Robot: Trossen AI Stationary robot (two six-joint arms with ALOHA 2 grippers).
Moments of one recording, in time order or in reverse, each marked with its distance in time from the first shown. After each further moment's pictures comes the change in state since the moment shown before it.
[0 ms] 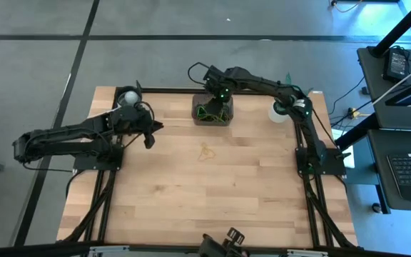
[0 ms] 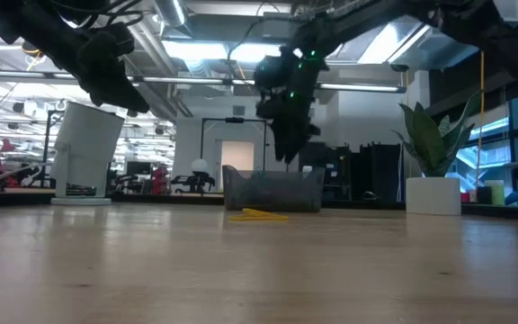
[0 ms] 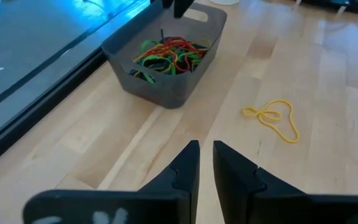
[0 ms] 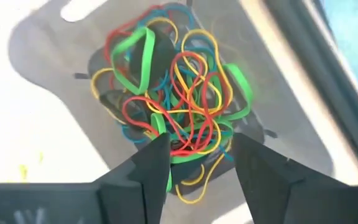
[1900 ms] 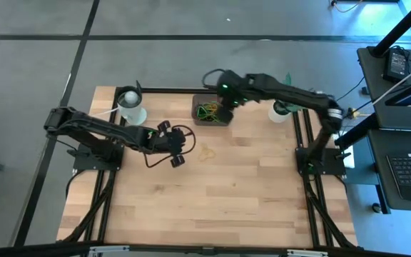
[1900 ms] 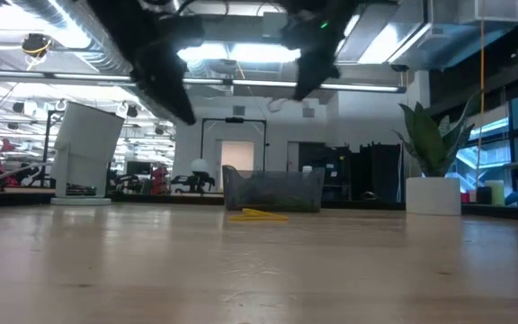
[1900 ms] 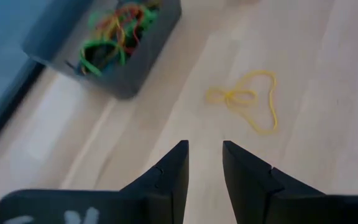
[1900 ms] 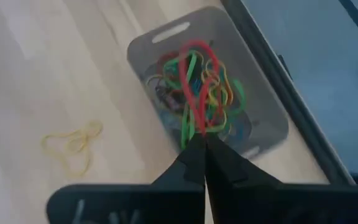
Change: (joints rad) left arm -0.460 0.712 0.461 -0.171 -0.420 -0.249; right arm 0.162 -0.455 -0.272 0.072 0.139 0.024
